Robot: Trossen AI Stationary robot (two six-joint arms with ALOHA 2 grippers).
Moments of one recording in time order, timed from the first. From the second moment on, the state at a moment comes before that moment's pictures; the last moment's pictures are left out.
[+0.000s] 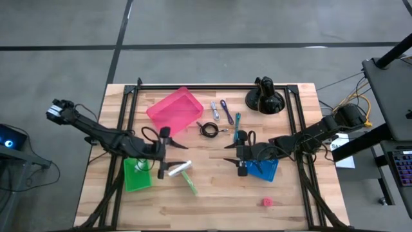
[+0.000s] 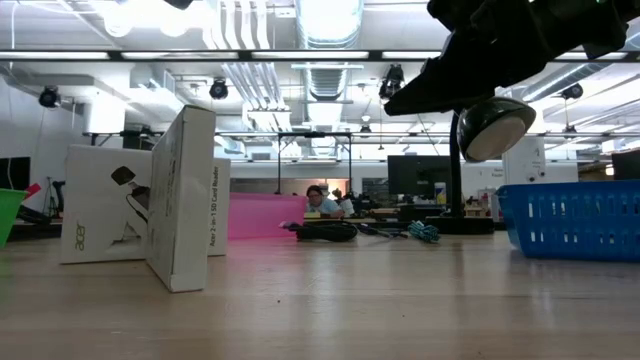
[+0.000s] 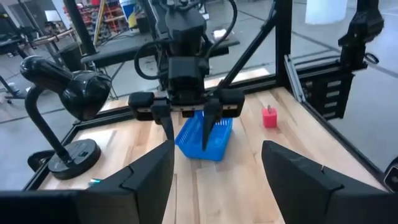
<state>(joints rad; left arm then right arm) -0.43 1.00 0.72 0.12 -0.38 0.09 0.30 1.42 0.61 0.35 0.37 0.03</state>
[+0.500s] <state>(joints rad) -0.43 0.98 0.70 0.12 -0.39 0.09 0.30 1.42 0.72 0.20 0.36 0.09</state>
